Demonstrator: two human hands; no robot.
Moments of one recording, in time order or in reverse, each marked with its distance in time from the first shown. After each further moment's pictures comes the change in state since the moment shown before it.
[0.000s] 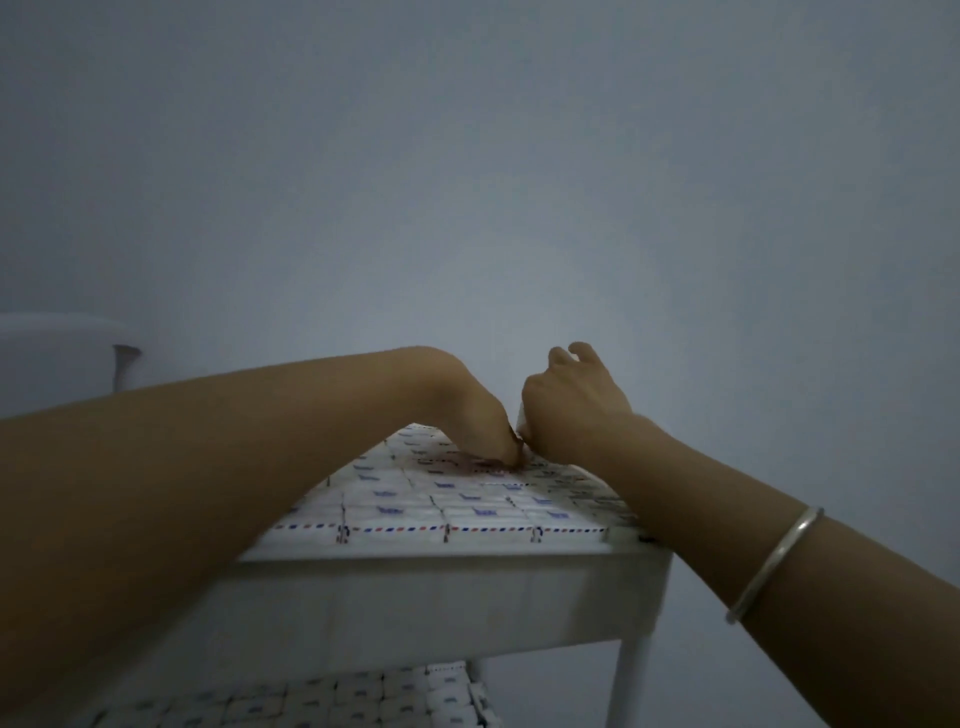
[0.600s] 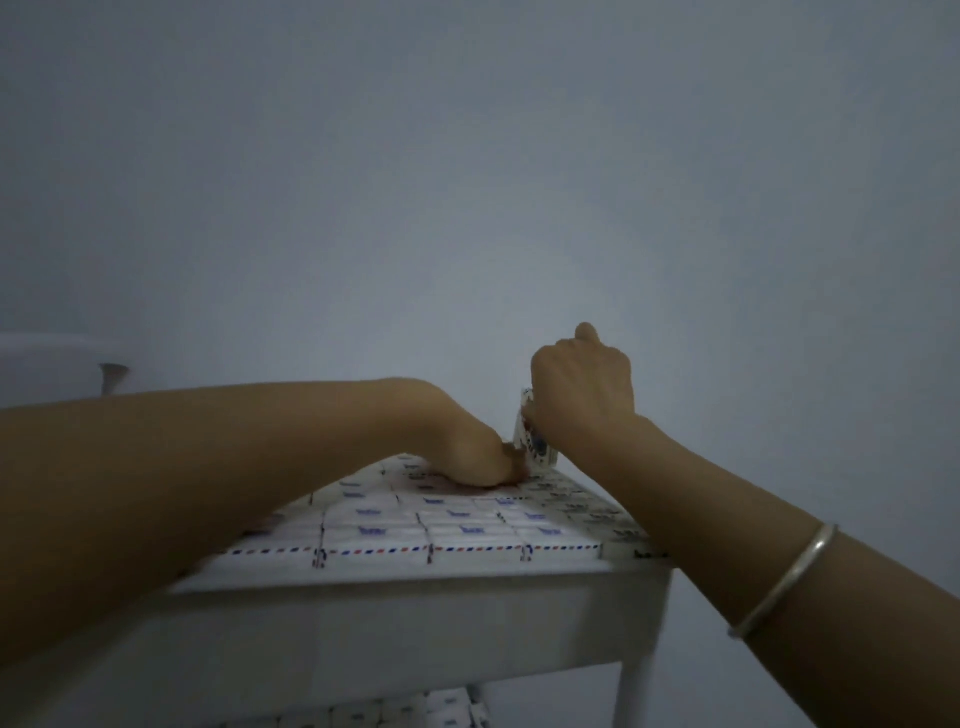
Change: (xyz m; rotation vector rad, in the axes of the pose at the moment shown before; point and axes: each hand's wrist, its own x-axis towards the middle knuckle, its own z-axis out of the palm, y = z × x) left_hand 0.008 0.002 0.013 -0.024 0.021 0.053; right_hand 0.003 0.003 -0.008 0.157 0.176 0.265
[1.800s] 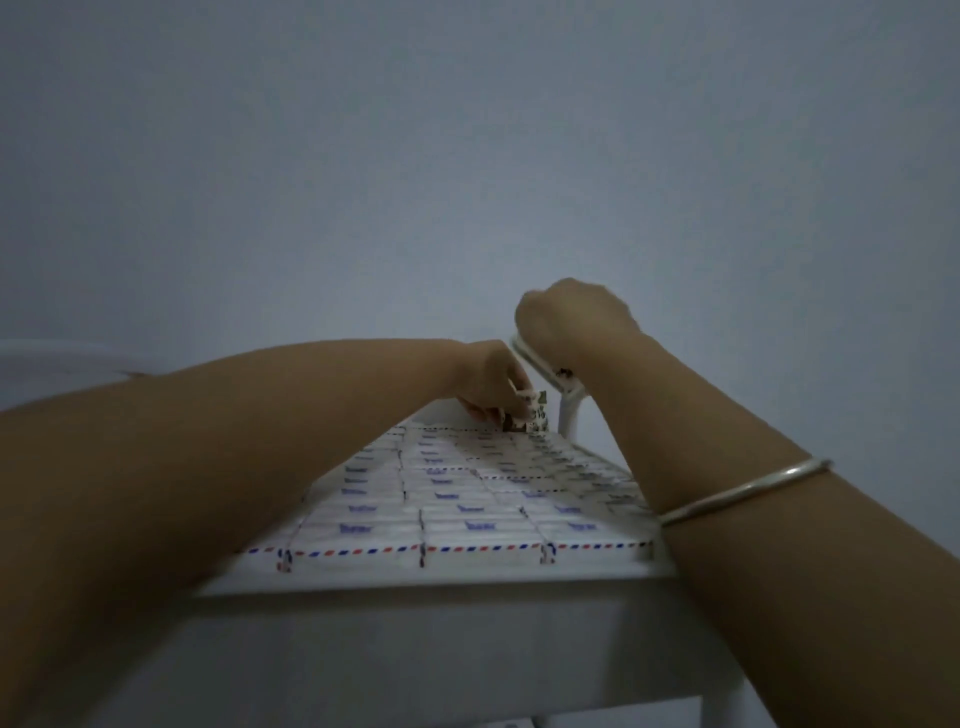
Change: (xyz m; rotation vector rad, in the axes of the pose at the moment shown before) left_hand 0.078 -0.057 -0.028 -0.415 0.399 -0.106; right_hand 0.047 -0.014 -0.002 0.773 -0.221 0.281
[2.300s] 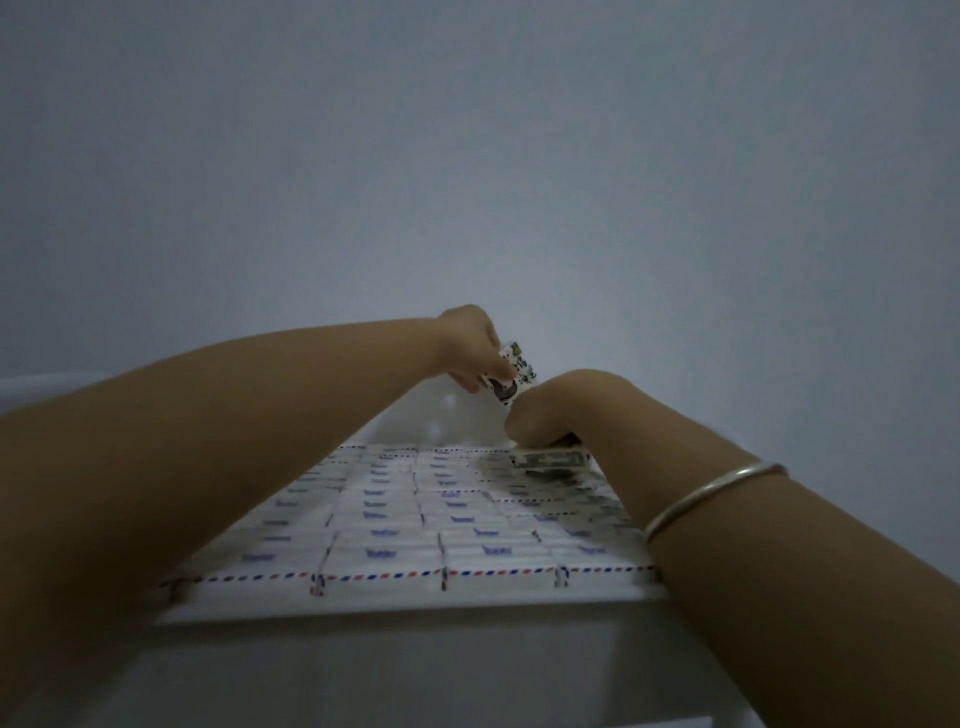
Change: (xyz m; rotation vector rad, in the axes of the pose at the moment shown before) left_hand -0.012 0.002 -0.044 -0.153 0.281 -0.029; right_hand 0.005 0.000 0.029 -0.484 -0.606 -0.138
